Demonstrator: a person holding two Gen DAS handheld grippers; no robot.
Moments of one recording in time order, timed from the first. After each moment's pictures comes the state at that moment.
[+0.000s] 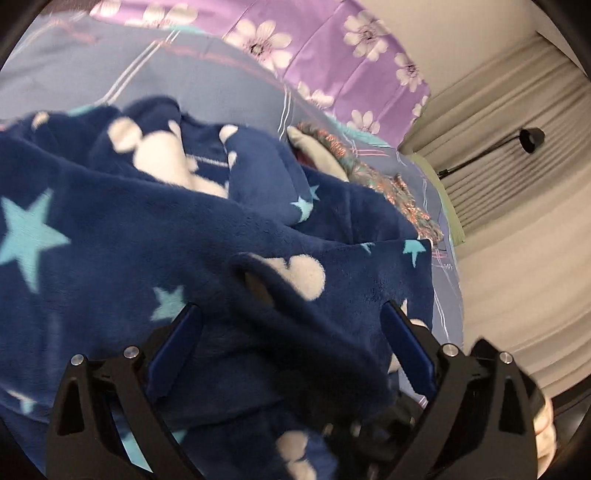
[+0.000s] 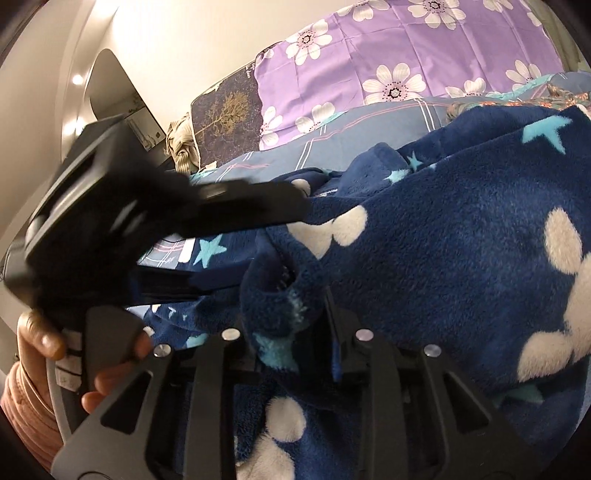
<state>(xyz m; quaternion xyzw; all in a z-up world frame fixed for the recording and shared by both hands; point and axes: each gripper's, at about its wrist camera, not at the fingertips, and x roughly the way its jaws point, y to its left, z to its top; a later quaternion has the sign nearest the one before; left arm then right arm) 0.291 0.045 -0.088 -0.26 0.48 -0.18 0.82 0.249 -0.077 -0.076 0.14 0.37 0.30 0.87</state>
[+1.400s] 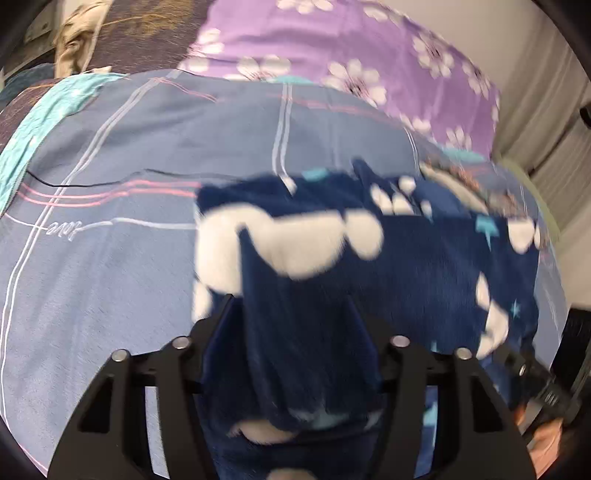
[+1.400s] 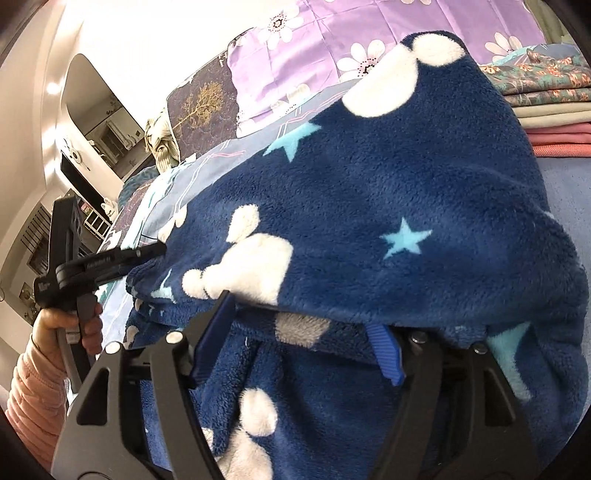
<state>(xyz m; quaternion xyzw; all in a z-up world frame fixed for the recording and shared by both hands) 0.263 0.187 -0.079 -0.10 0.46 -0.02 0.88 0.262 -0.086 -0.091 0.16 0.41 0.26 0.86</state>
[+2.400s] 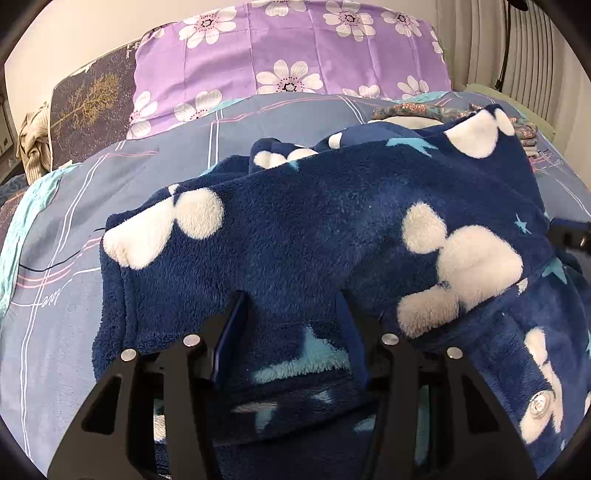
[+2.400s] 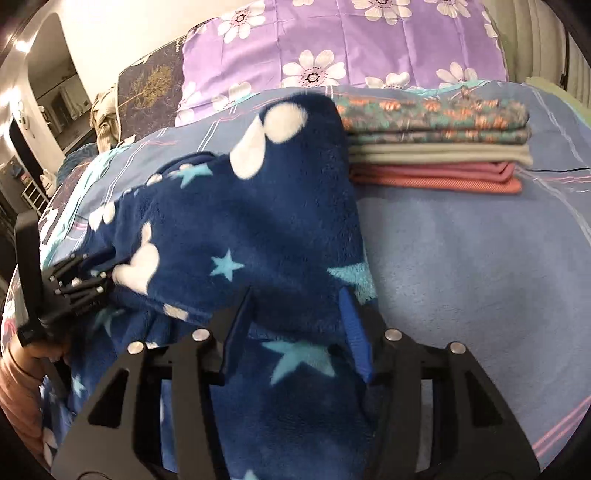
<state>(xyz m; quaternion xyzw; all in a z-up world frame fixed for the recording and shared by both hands) 0.238 0.096 -0.106 0.07 0.41 -0.04 0.91 0.262 -0.134 -0.048 0.07 0.43 0.14 0.89</state>
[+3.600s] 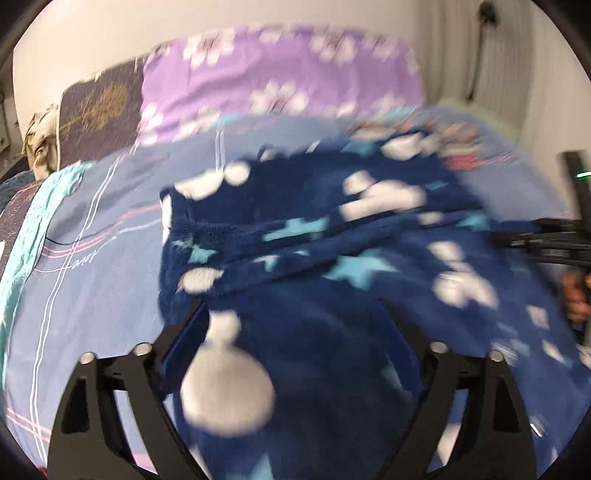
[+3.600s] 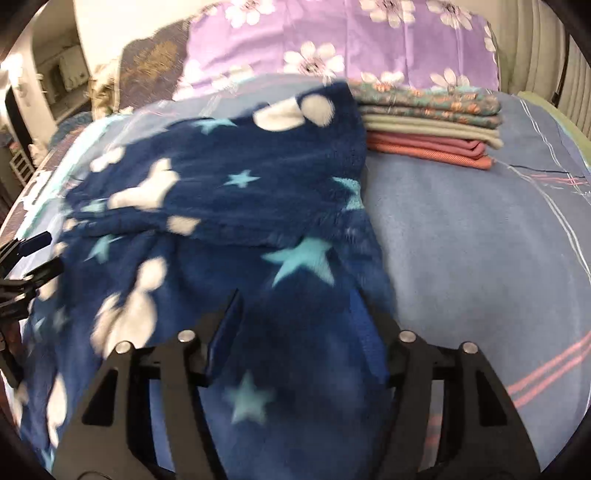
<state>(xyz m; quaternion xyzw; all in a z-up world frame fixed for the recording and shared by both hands) 0.100 0.127 -0.057 0.05 0.36 -0.08 0.93 0.183 -0.146 -0.057 0.00 0.43 0.13 0.89</state>
